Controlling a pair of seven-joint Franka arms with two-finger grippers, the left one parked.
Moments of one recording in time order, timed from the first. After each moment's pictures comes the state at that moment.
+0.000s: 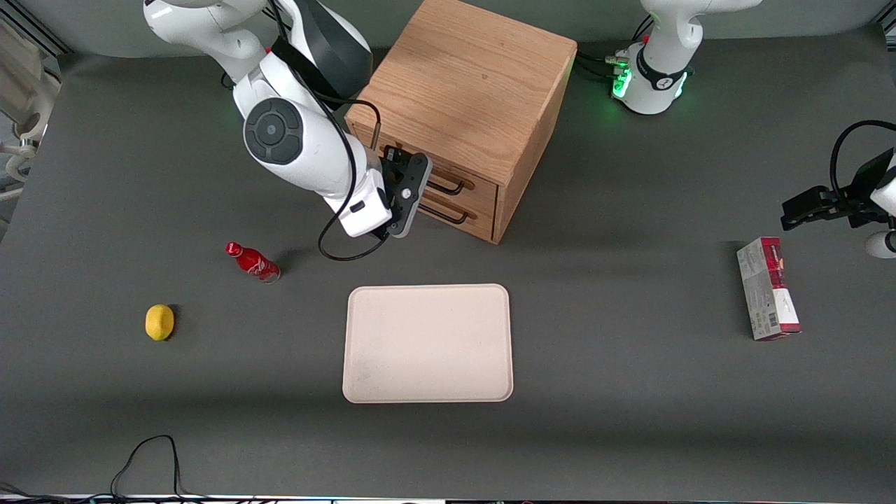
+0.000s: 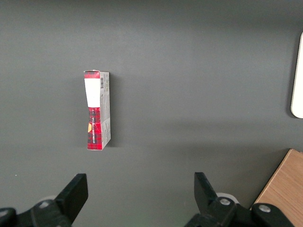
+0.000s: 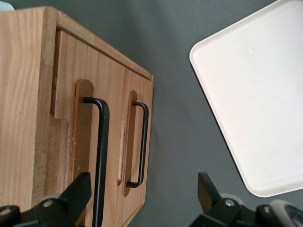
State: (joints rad) arm 0.47 0.33 0.17 -1.54 0.28 1.81 -0.59
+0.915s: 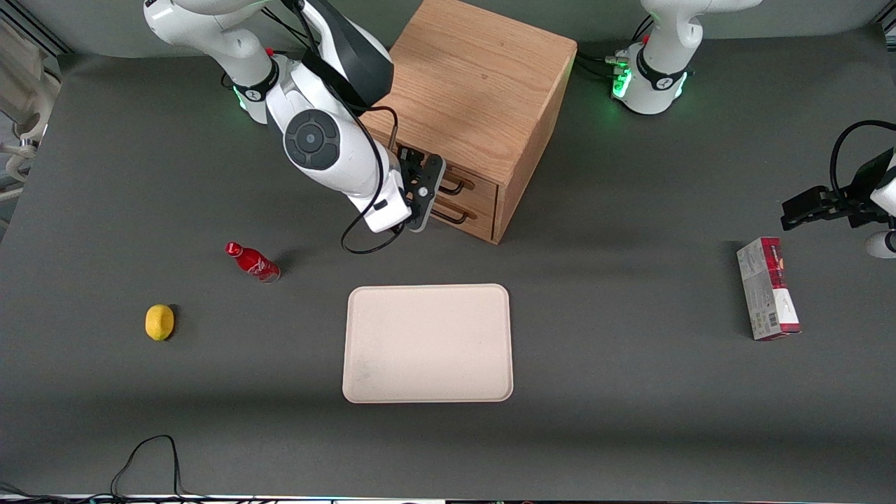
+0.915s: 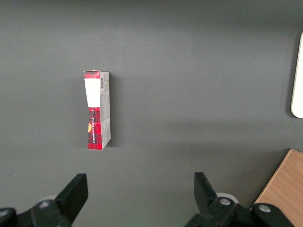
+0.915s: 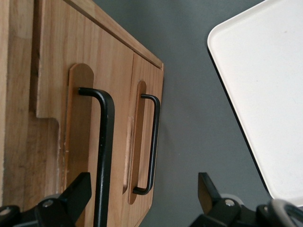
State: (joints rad) arm 0.51 0.33 0.17 -1.64 0.28 1.89 -0.59
